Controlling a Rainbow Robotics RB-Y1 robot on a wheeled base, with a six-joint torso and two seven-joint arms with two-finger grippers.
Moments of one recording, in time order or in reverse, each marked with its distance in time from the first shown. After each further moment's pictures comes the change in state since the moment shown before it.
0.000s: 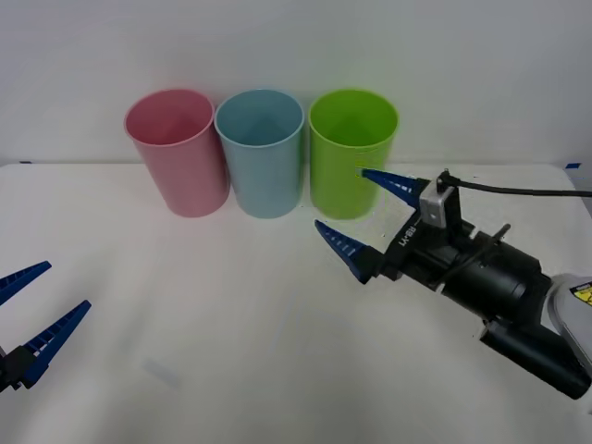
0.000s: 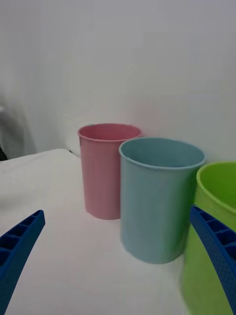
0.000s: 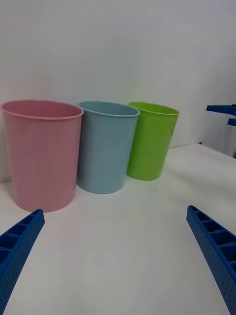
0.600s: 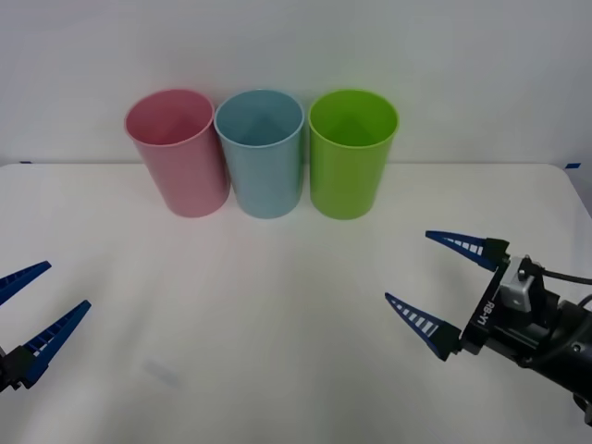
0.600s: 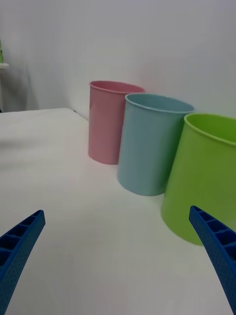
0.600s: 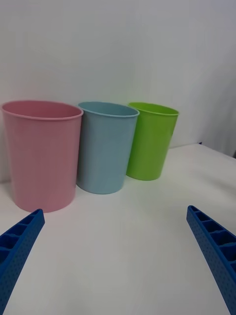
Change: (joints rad) right arm 0.289 0.017 -0.272 -0.025 -0.099 -0.304 0.282; left arm 0.000 0.000 0.000 0.000 0.000 0.000 0.000
